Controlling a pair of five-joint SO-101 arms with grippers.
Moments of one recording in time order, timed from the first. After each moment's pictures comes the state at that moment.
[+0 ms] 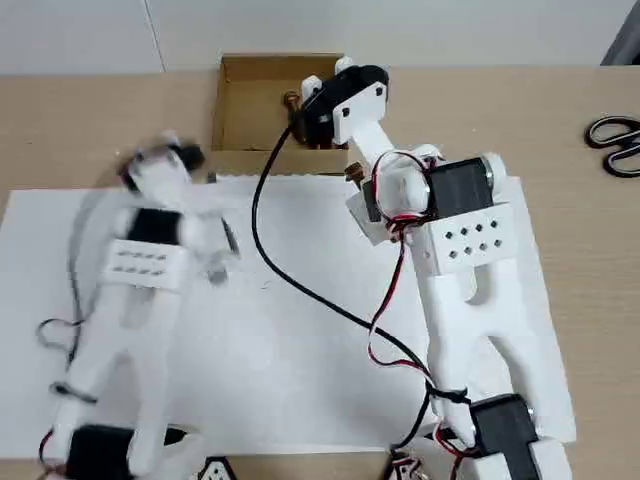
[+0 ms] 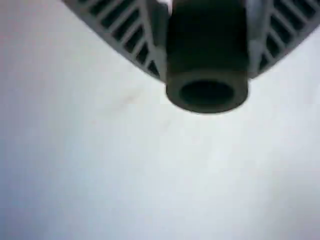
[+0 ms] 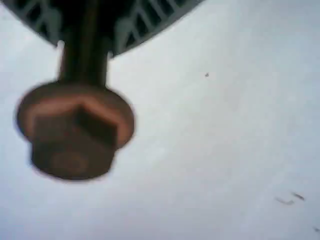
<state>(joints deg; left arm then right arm) 0.4 -20.5 19.5 78.5 30.9 -19.9 -10.9 -13.2 90.5 18.2</state>
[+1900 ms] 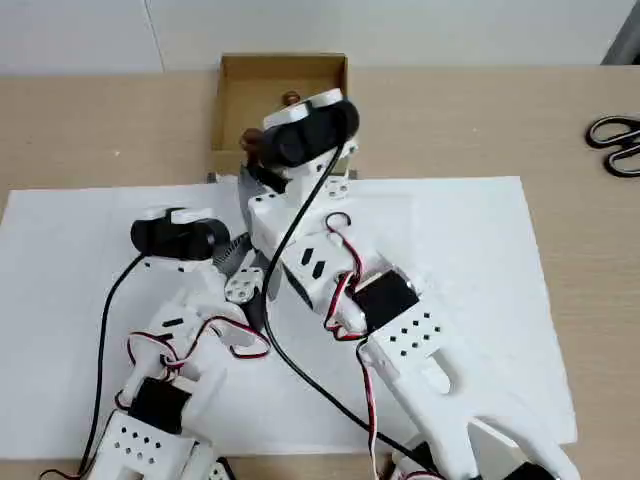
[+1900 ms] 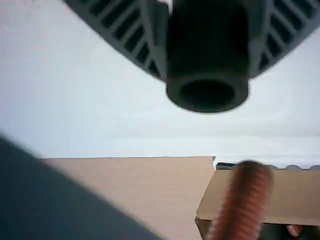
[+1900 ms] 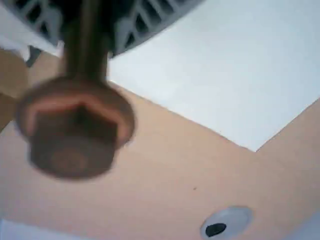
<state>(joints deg) 17.4 -78.0 80.0 29.8 24.7 -38.3 -32.3 35.3 21.5 -14.6</state>
